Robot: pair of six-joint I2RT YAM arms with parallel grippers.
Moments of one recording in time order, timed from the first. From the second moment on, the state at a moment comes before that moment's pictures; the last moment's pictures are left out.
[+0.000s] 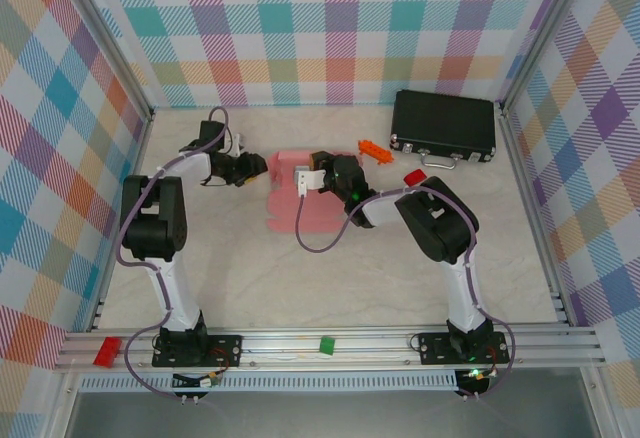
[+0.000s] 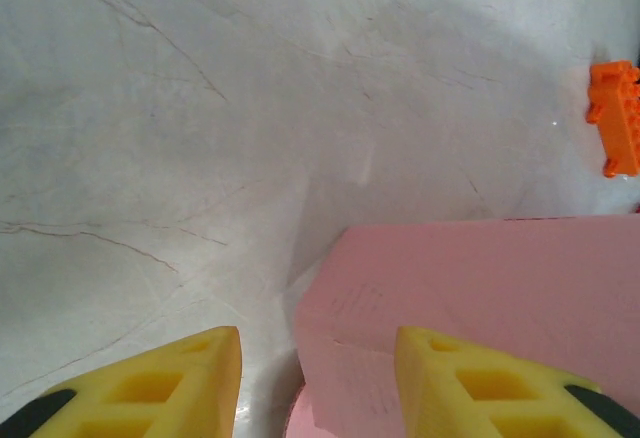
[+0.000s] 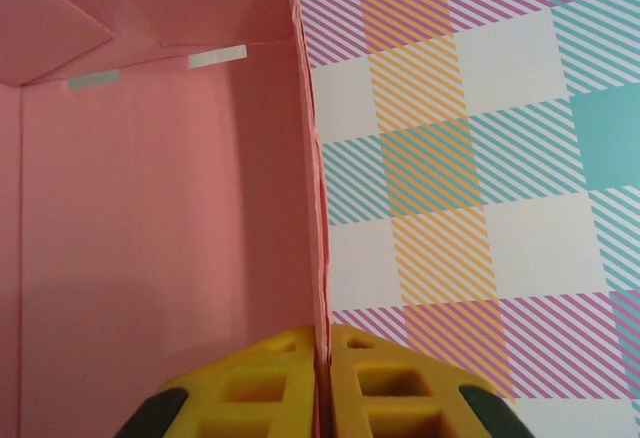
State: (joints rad) left arm -0.05 1.99 1.37 -0.42 0.55 -0.41; right arm 0.67 2.14 1.16 0.79 0.07 -1.30
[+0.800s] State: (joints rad) left arm -0.12 1.99 1.36 -0.39 0.59 -0.38; right arm 0.67 2.15 1.17 0.81 0.08 -1.31
